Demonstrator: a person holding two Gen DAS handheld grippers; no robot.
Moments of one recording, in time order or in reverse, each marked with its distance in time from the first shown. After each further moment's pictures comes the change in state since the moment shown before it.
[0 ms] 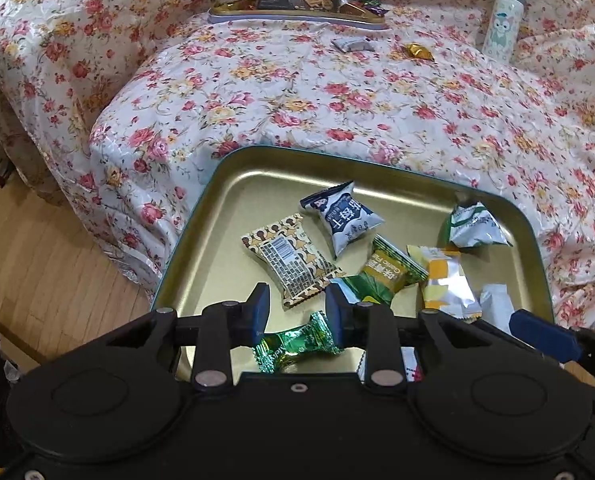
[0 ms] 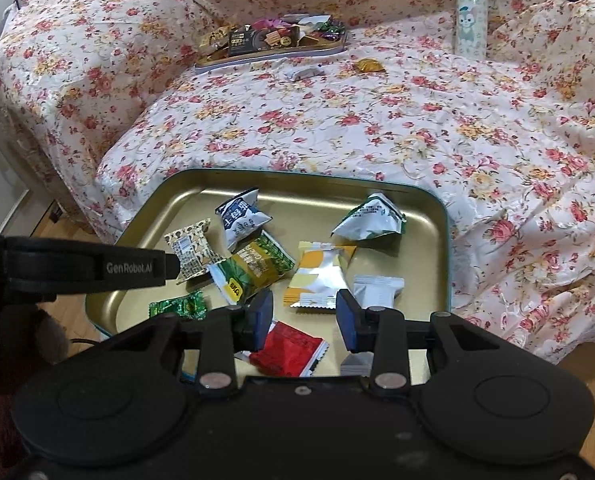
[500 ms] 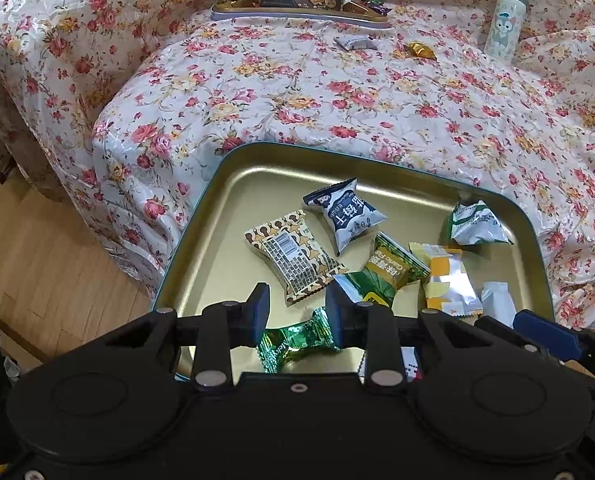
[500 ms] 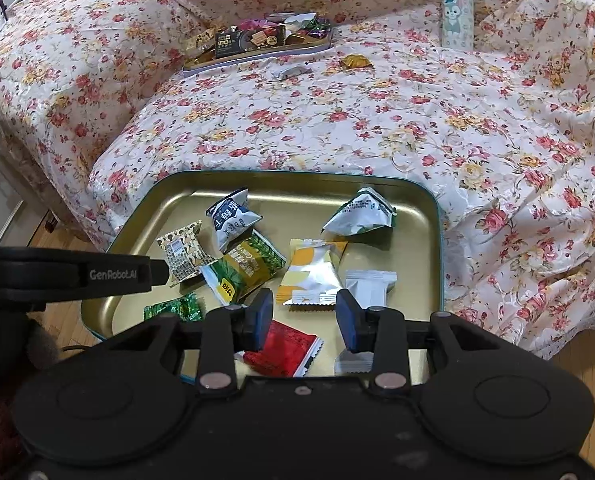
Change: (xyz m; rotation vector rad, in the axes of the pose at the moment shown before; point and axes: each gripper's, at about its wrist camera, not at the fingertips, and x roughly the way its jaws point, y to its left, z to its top) left arm 0.000 0.003 -0.001 -0.009 0.012 -0.006; right arm 0.001 -0.005 -0.001 0.050 0.002 -0.017
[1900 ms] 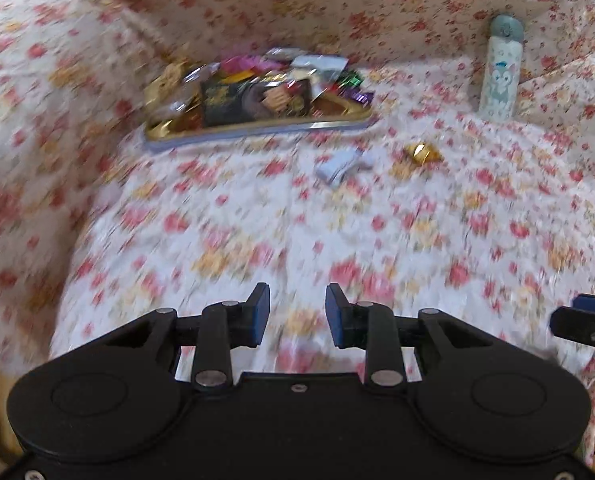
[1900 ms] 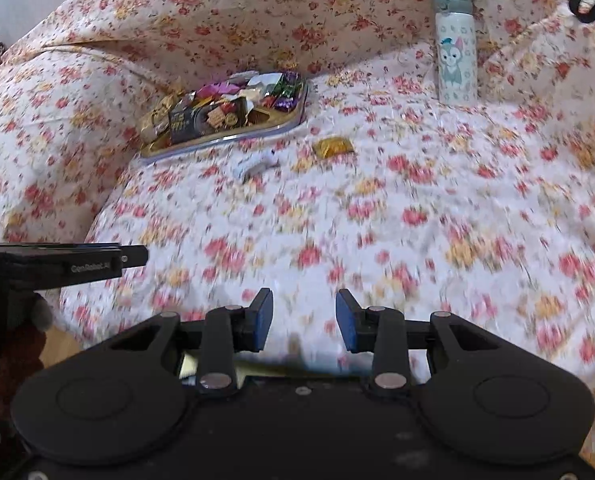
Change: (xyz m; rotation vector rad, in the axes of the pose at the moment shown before) left arm 0.069 0.004 0.176 0.215 -0.129 -0.084; right arm 0.067 -0.042 0.166 0.082 -0.059 0.021
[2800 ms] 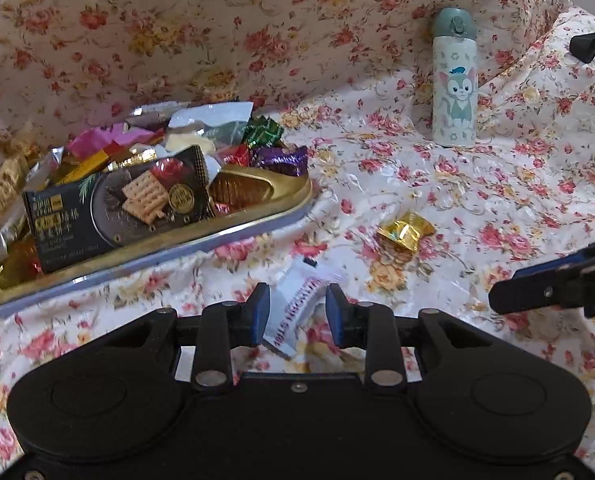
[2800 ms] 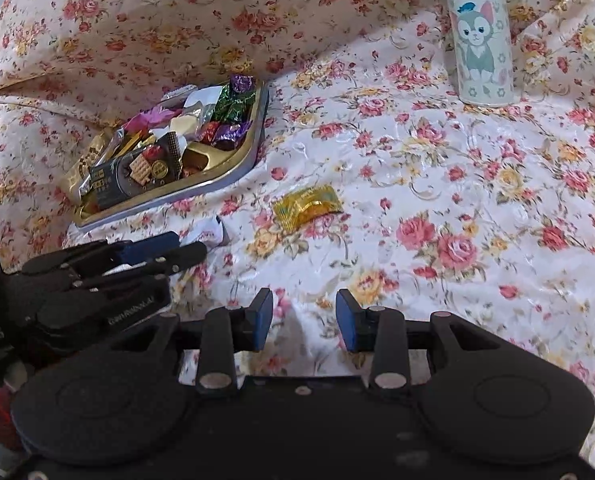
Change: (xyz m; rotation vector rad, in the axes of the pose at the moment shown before) left arm 0.130 -0.014 0.071 0.243 -0.161 -0.236; right arm 0.133 -0.033 0.096 0.127 0.045 0.005
